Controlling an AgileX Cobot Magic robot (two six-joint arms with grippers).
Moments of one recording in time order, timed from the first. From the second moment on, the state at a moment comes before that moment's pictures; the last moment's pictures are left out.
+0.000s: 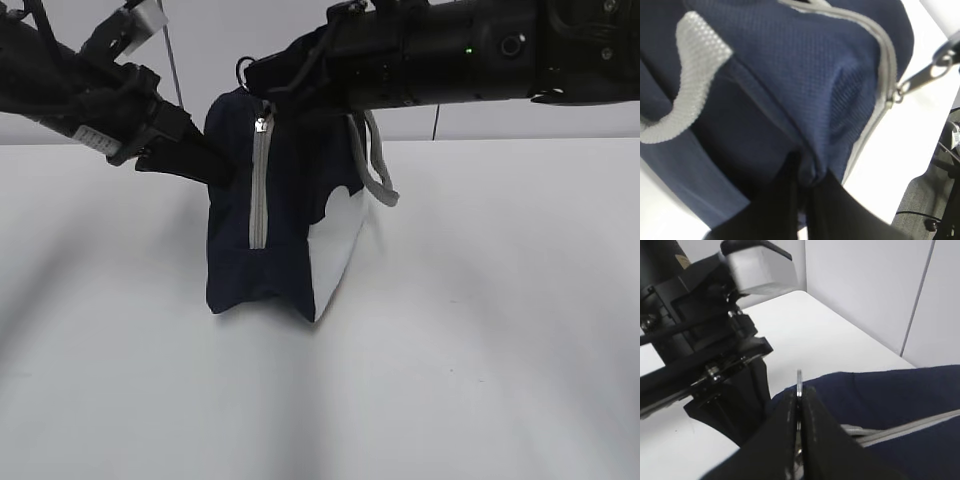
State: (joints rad) left arm -0.20 1.74 -1.31 -0.93 1.00 0.94; right arm 0.43 1.69 -1.24 -1.46 -0.45 1.22
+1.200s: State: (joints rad) left arm -0.20 1.74 -1.31 -0.90 1.11 0.93; right arm 0.33 1.75 -1.37 -1.52 -0.58 1.37
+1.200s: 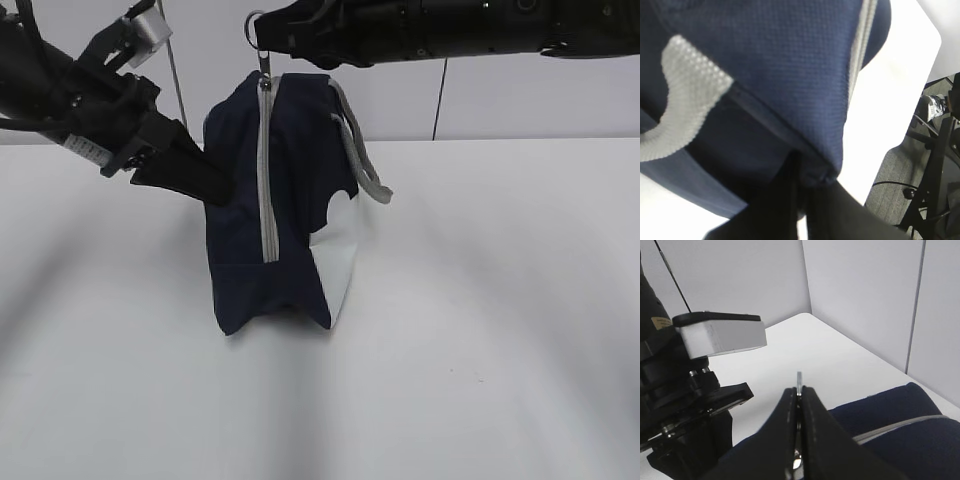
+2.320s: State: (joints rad) left arm -0.20 1.74 -1.31 -0.87 1.12 0.93; right arm 0.30 1.87 -1.48 -1.85 -0.61 1.75
